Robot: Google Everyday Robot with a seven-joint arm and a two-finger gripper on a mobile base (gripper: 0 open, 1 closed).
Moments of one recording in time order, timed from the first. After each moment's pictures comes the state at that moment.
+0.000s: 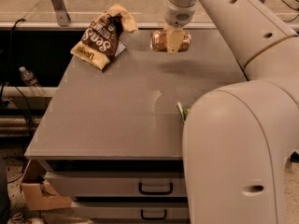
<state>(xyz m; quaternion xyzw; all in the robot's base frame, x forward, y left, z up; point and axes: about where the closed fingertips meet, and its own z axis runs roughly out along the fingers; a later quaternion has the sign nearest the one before) 0.742 -0.082 0.908 -0.74 0.65 -0.09 0.15</state>
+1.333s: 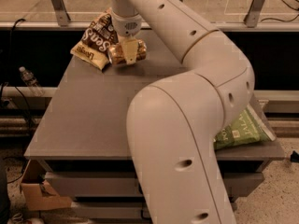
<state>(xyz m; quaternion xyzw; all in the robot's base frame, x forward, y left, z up) 0.738 0.062 0.871 -0.82 0.56 -0.06 0.10</state>
